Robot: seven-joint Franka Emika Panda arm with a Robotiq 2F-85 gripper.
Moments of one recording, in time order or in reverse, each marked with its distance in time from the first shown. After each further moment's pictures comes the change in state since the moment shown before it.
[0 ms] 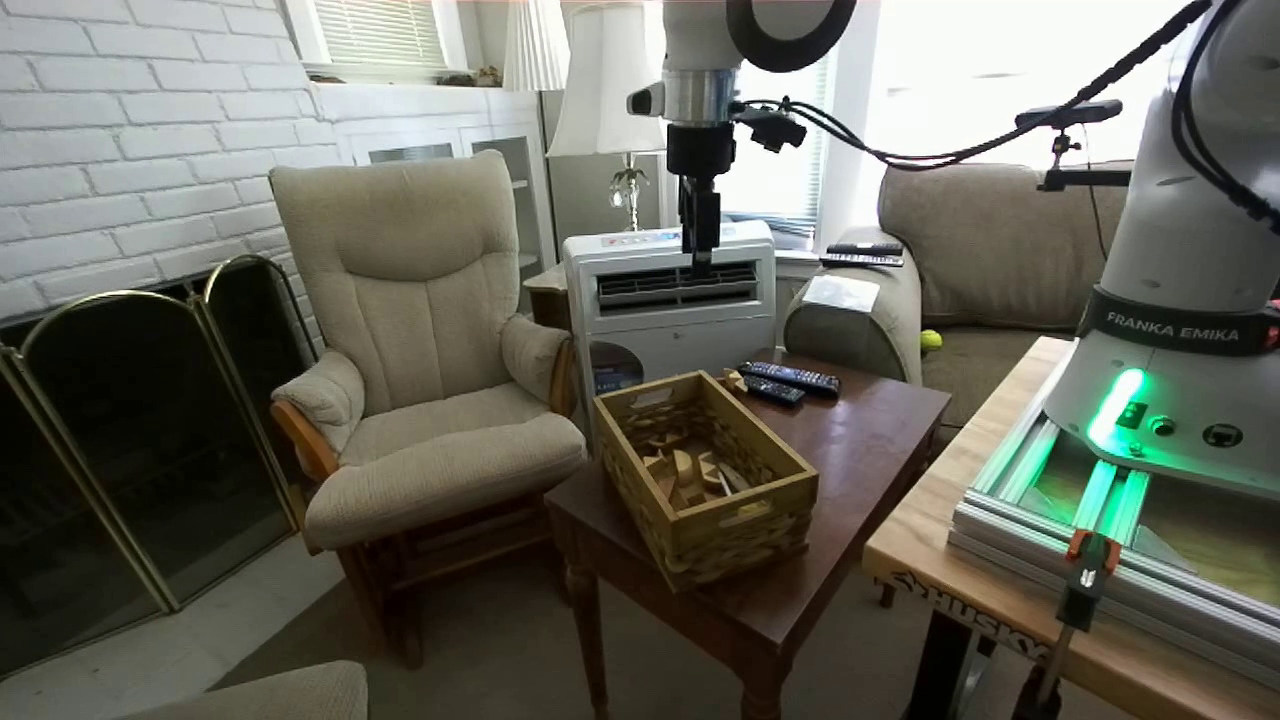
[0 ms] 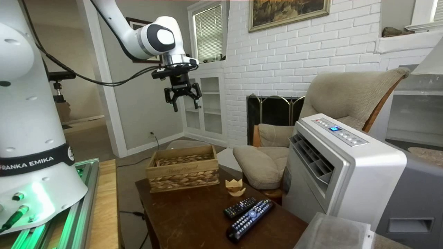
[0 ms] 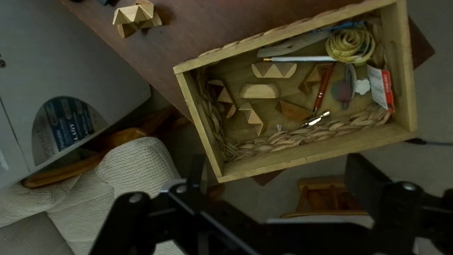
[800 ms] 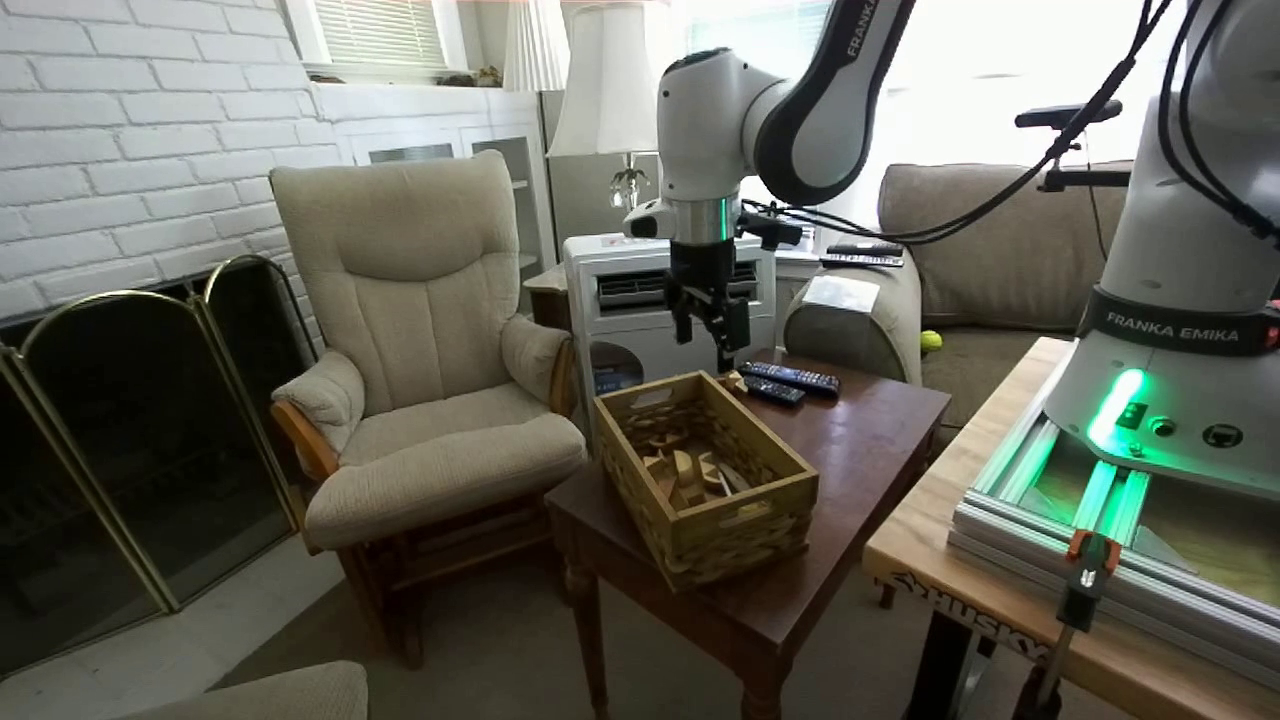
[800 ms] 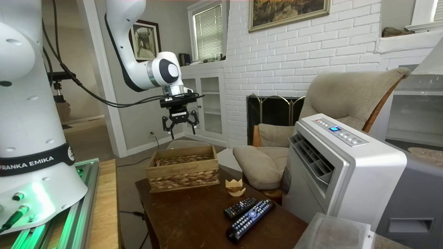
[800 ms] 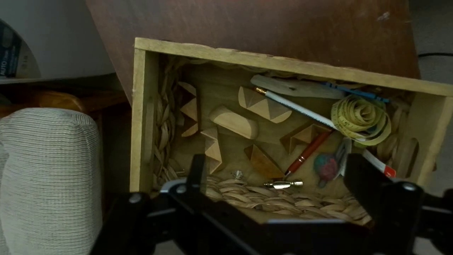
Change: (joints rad) arm 0.012 0.309 -0.008 0.006 -0.359 0.210 -0.097
